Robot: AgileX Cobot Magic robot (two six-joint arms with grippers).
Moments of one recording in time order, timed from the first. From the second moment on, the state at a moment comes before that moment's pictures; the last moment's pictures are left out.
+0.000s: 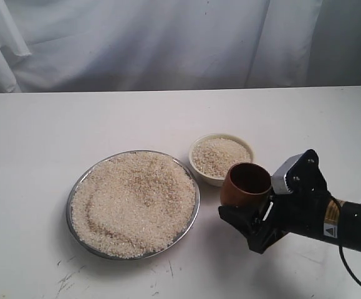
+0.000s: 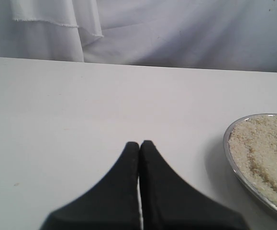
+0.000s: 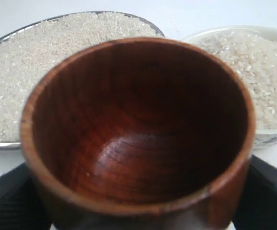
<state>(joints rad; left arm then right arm) 0.03 0.00 0.00 -0.01 0.33 -0.02 0.30 1.91 -0.44 -0.82 -1.00 0.27</state>
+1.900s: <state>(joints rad) 0.03 0.00 0.00 -0.01 0.33 -0.02 0.22 1.11 -0.49 -0.61 -0.67 0.50</state>
